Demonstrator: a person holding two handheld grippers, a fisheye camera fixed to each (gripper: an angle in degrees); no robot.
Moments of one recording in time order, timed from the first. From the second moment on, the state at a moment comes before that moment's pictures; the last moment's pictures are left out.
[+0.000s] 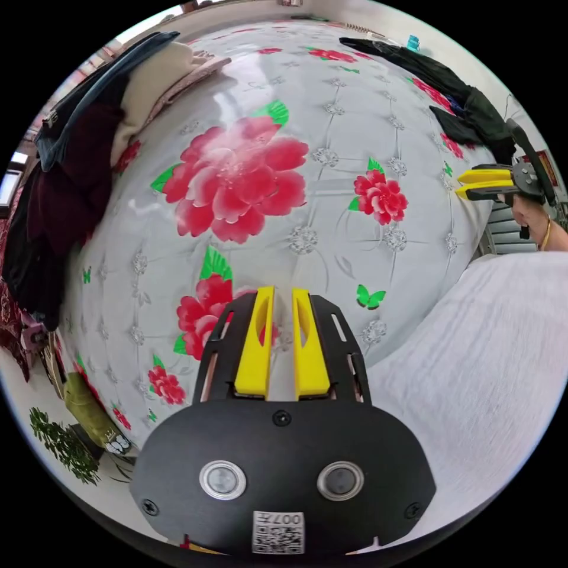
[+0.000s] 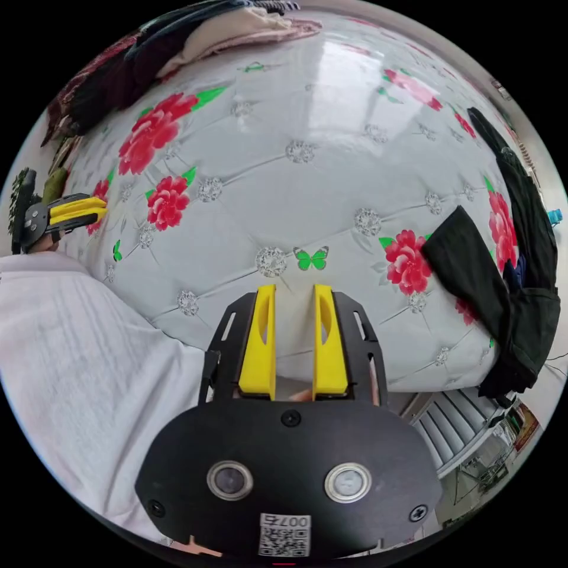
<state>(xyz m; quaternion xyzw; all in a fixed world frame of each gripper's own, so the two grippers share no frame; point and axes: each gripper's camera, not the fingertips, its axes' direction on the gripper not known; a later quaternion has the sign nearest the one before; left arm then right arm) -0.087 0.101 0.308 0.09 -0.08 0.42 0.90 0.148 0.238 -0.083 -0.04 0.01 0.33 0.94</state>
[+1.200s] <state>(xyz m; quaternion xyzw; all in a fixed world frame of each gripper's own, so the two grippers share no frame) -0.073 0.067 0.405 0.09 -0.05 0.10 0.99 0.419 0.879 -0.337 0.27 0.10 0.79 0.55</state>
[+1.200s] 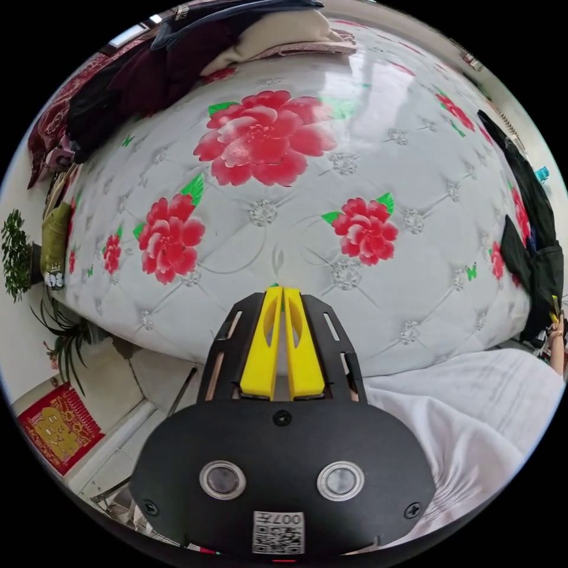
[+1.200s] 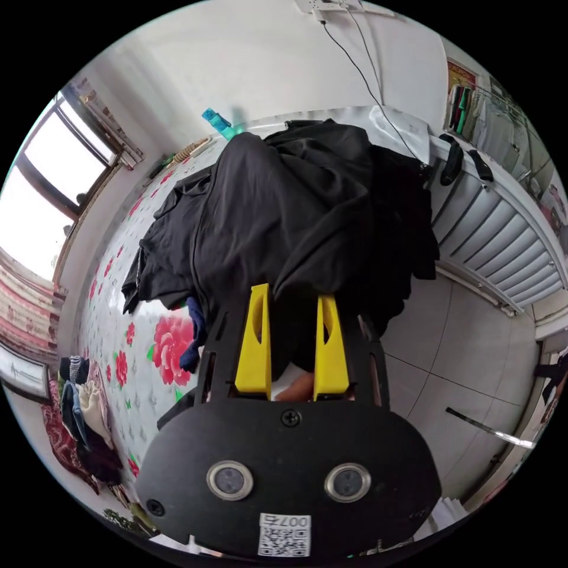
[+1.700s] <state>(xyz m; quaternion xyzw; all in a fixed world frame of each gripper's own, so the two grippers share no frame) -0.079 0.065 0.371 0.08 0.04 0.12 0.99 0.455 0.594 -0.491 0.39 0.18 0.44 0.79</state>
